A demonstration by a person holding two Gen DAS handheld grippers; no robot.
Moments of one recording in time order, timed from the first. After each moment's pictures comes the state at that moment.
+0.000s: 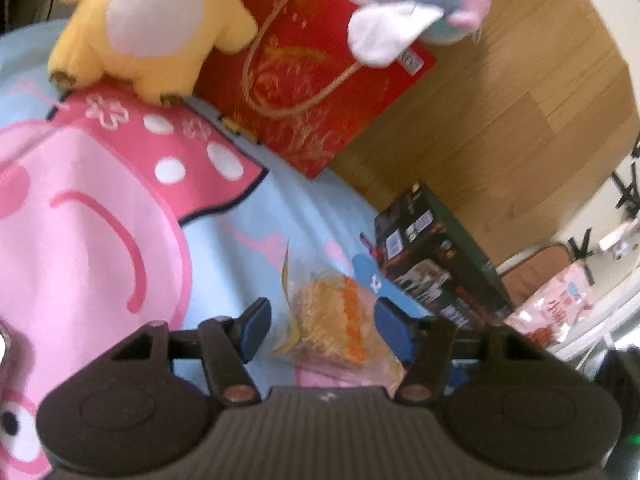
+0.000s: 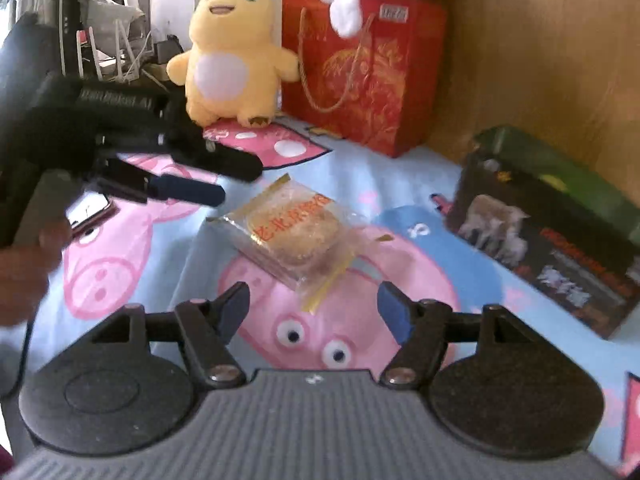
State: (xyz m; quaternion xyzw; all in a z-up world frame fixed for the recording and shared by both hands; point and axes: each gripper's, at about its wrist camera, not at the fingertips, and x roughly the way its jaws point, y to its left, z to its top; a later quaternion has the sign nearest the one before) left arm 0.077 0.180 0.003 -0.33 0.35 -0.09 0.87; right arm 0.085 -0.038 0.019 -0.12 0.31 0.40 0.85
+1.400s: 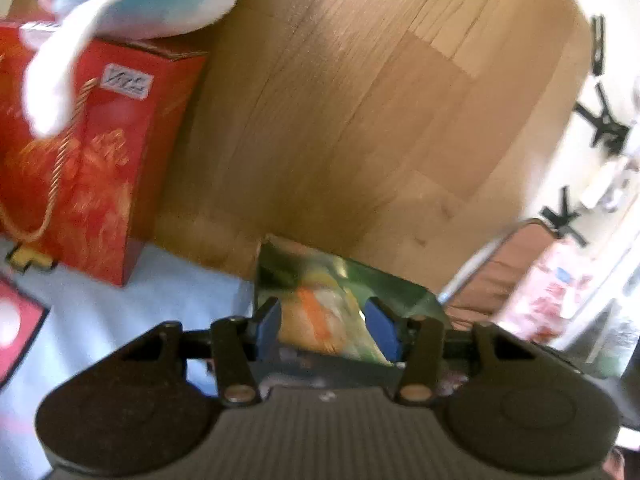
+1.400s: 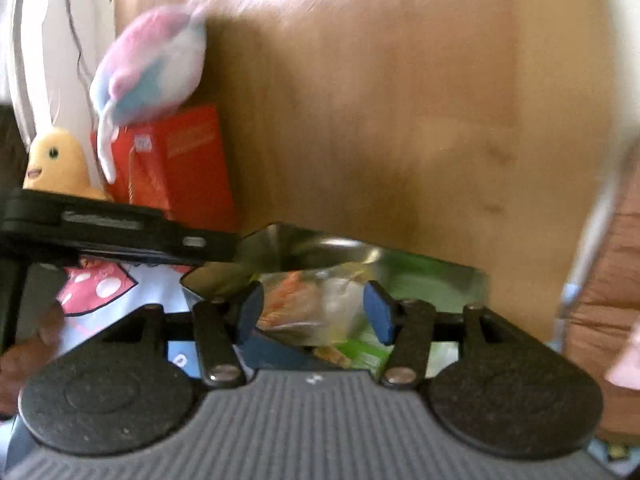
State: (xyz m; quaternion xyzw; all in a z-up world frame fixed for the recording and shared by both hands) left arm 0.191 0.052 0.075 -0.21 0.31 -0.16 0.91; right arm 0.193 -0.200 0.064 0.01 0.22 0.27 0.94
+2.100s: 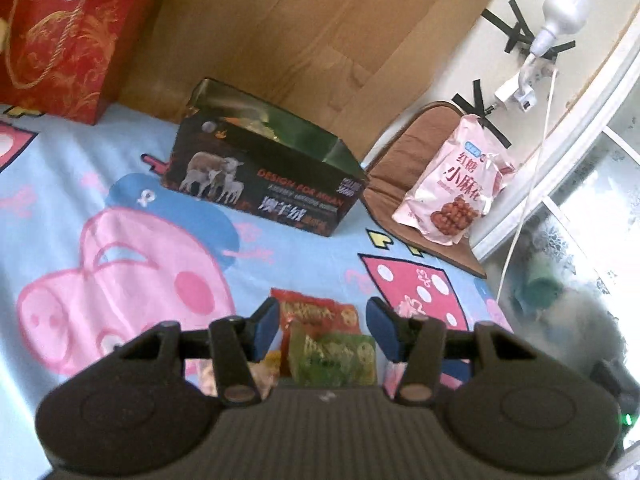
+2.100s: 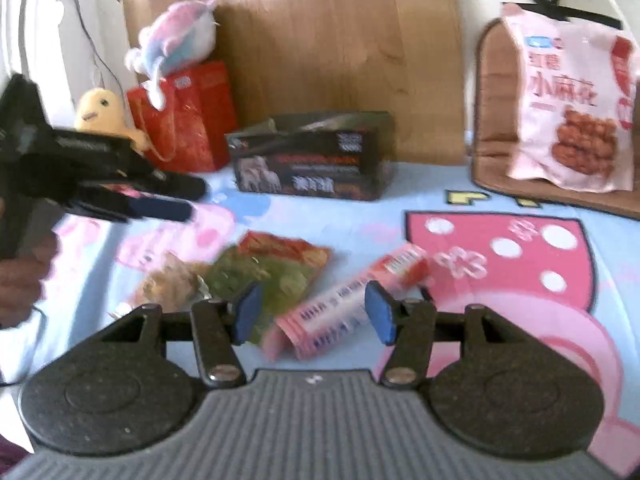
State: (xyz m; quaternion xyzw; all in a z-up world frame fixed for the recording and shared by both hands) left arm 0.063 0.020 0.047 -0.21 0.38 -0.25 0.86; right arm 0.016 -0.276 0.002 0.04 0.28 0.21 0.94
